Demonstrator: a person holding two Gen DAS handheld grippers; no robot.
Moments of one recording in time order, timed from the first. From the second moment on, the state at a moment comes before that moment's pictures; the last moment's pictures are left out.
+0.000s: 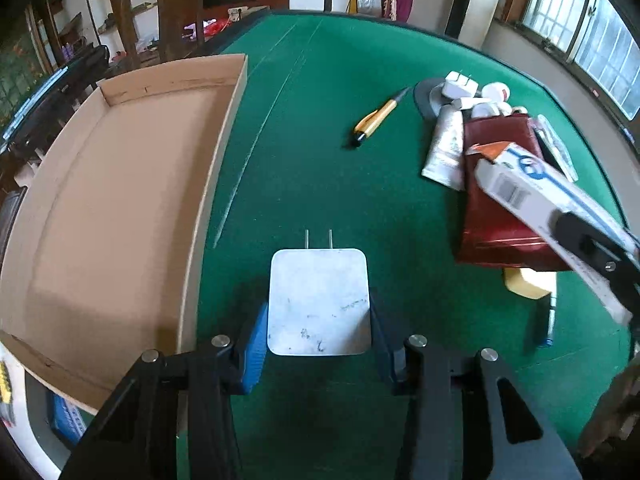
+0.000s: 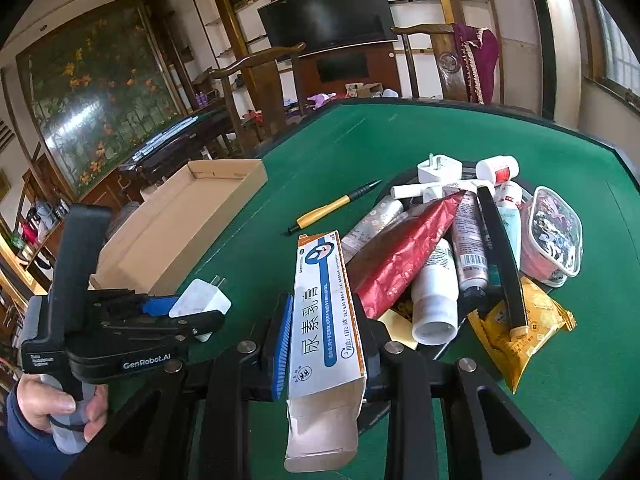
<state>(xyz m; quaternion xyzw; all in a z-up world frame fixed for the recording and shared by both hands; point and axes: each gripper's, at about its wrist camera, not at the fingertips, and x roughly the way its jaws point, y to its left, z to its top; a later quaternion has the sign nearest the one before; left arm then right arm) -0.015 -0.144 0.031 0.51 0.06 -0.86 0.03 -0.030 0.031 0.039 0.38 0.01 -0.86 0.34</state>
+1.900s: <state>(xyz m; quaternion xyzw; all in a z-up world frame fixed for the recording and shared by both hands) -0.121 -0.379 0.073 0.50 0.04 -0.86 0.06 -0.134 -0.260 0.041 0.48 0.01 -0.80 0.36</state>
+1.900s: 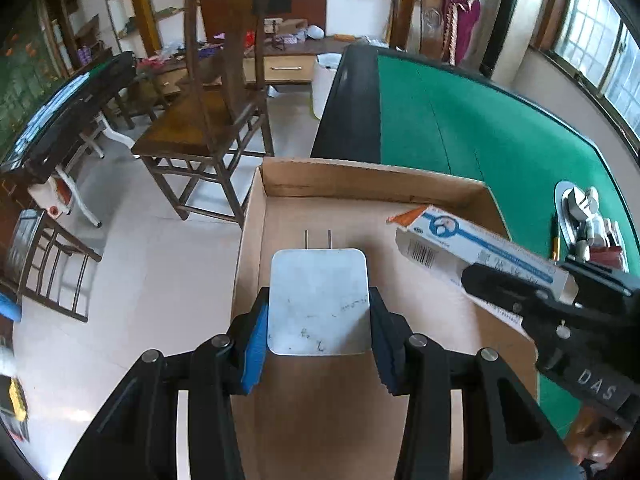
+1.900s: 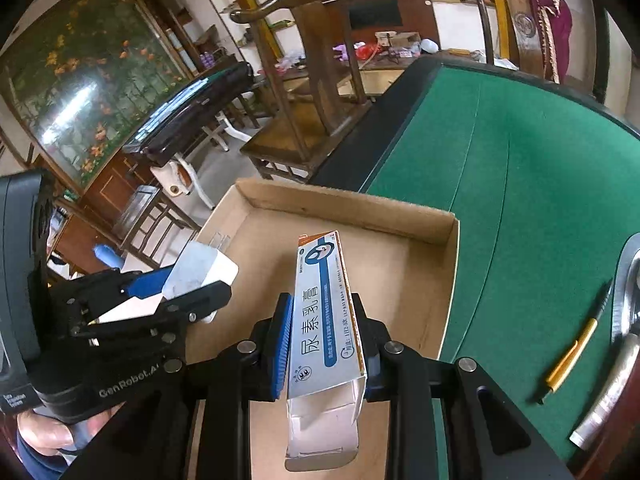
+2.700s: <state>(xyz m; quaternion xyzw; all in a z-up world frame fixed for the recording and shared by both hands) -0.103 -0.411 0.061 0.48 0.08 -0.87 0.07 -0.115 -0.235 0.041 0.48 0.01 -0.81 0.35</state>
